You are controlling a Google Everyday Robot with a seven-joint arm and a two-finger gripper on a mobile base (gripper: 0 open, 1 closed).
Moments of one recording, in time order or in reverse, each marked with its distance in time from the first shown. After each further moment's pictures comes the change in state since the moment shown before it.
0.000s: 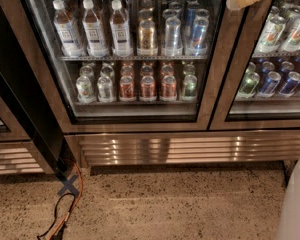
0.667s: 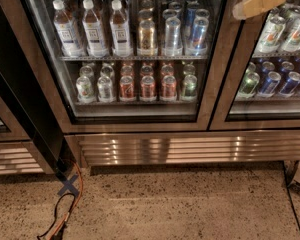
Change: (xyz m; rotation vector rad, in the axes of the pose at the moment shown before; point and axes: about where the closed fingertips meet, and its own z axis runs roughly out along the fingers) arm 0.020 0.010 -0.011 0.025 -0.029 0.058
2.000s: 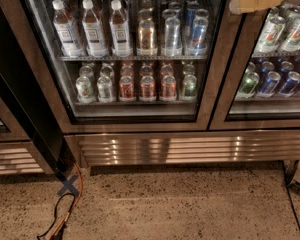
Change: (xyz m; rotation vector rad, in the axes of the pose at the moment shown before) arm 0.002 -0.020 0.002 0.112 -0.127 0.105
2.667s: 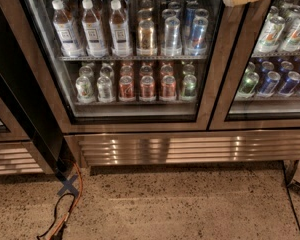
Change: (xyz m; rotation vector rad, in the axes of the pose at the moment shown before) arm -0.017 -0.007 0.018 -0.017 0.014 -0.048
